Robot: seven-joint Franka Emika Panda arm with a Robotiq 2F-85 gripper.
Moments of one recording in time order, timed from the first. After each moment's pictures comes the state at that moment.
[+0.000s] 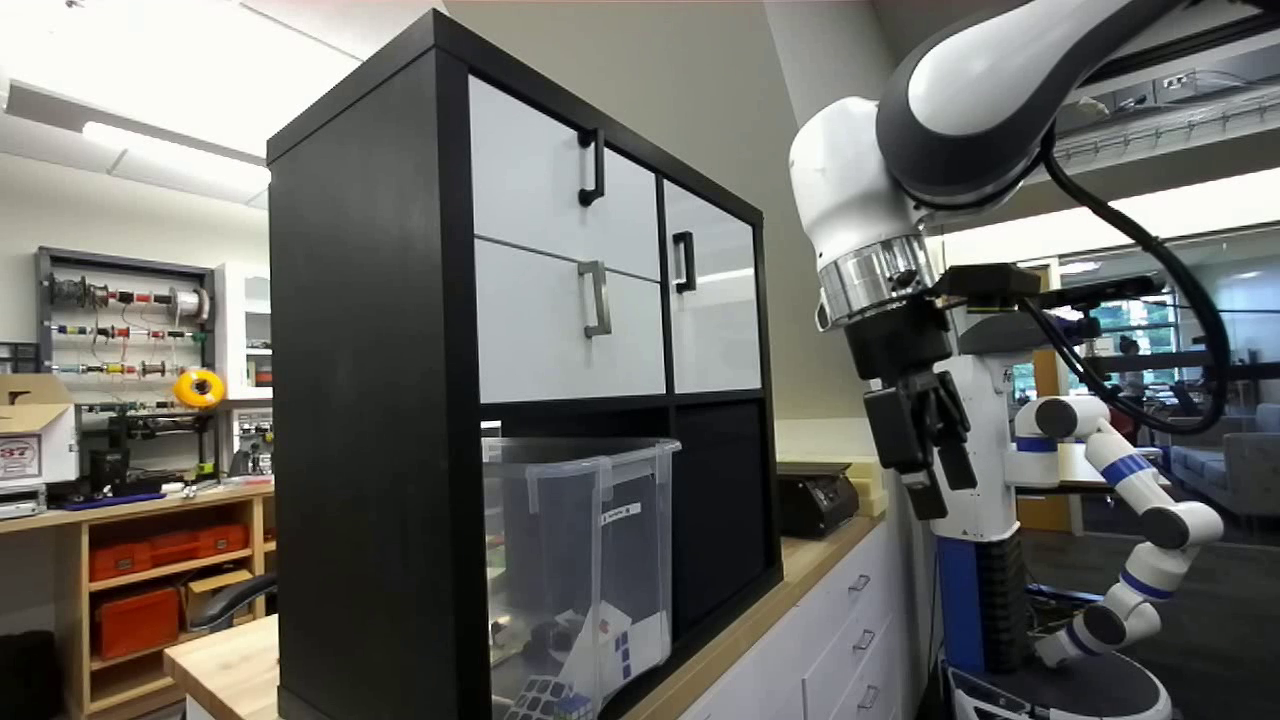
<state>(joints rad) -0.02 -0.20 0.07 -2.27 -0.02 1.89 0.24</state>
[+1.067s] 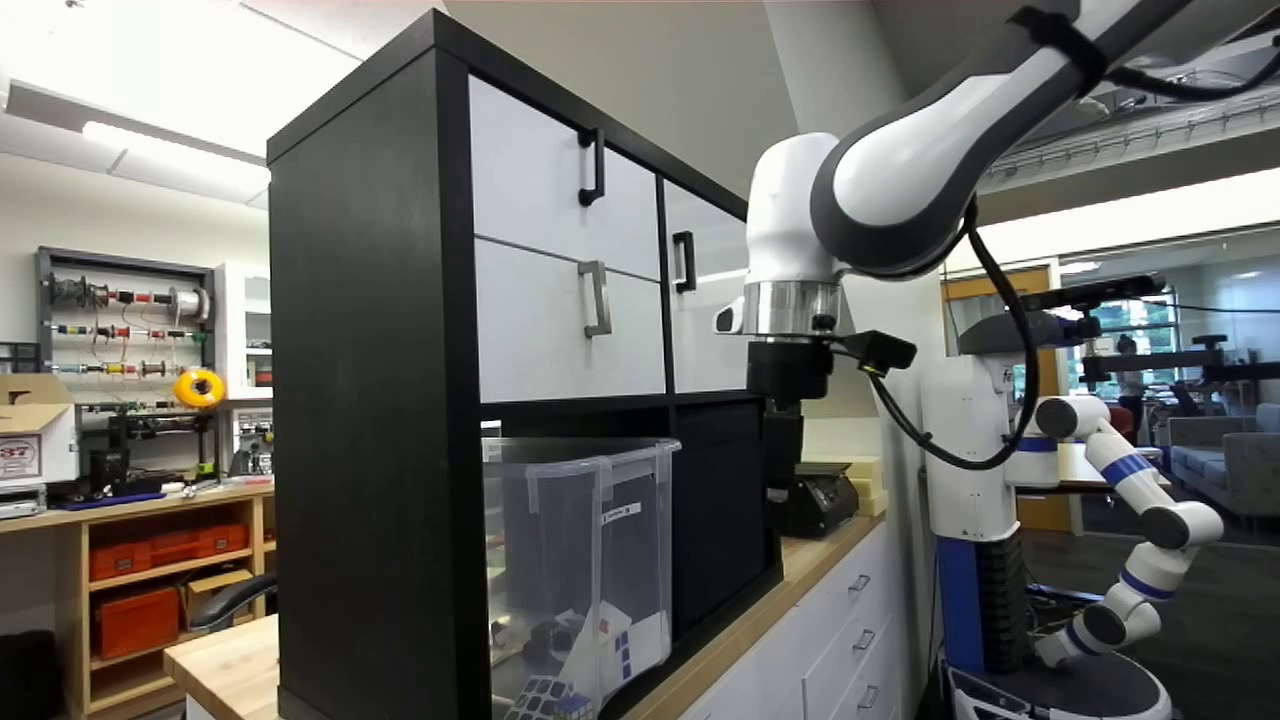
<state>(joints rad) -0.01 0.00 0.07 -2.17 -0.05 2.32 -0.22</state>
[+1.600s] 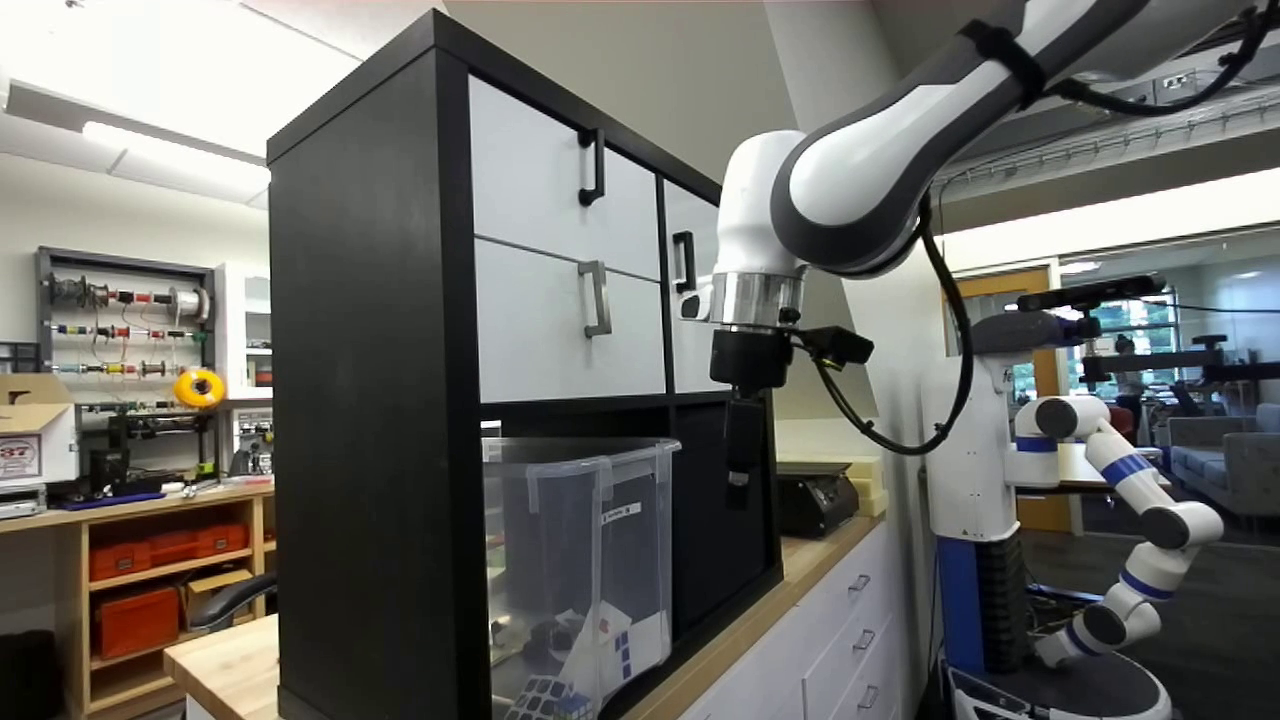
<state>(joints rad) -0.01 0.08 0.06 -2.05 -0.05 2.34 -0.36</state>
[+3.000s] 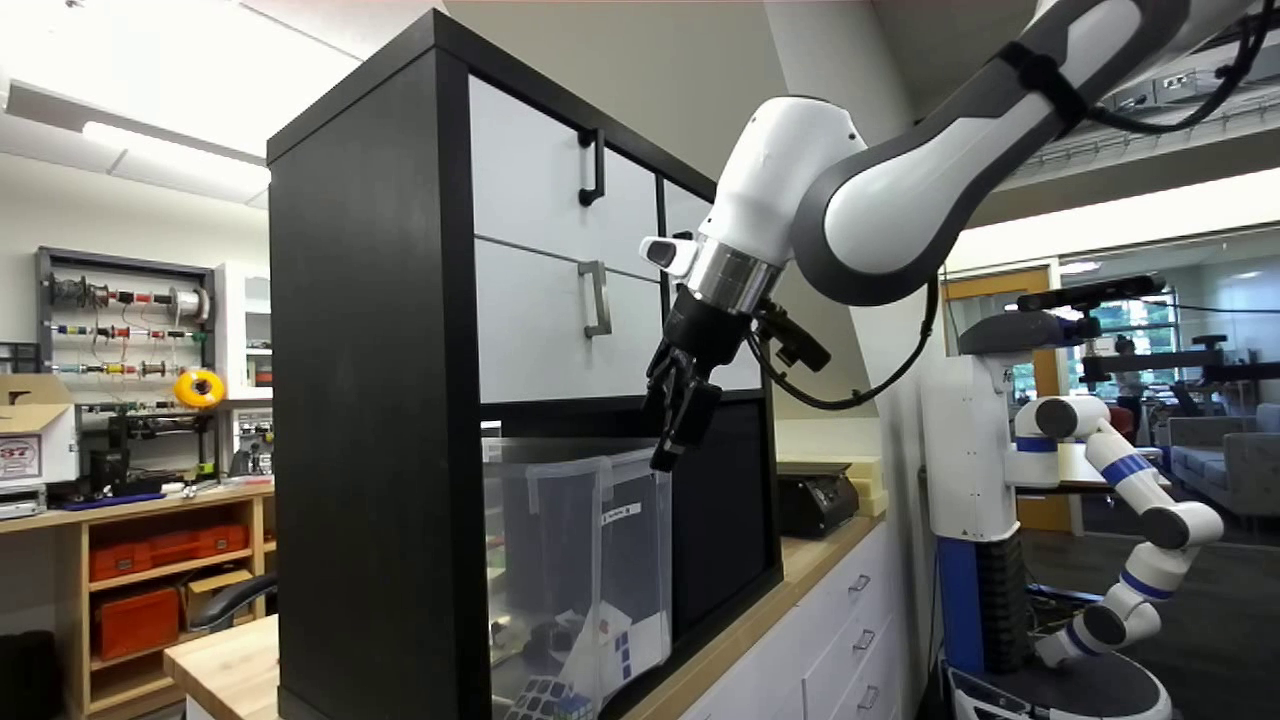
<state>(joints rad) 0.02 0.09 0.07 -2.08 -0.30 2.76 -0.51</state>
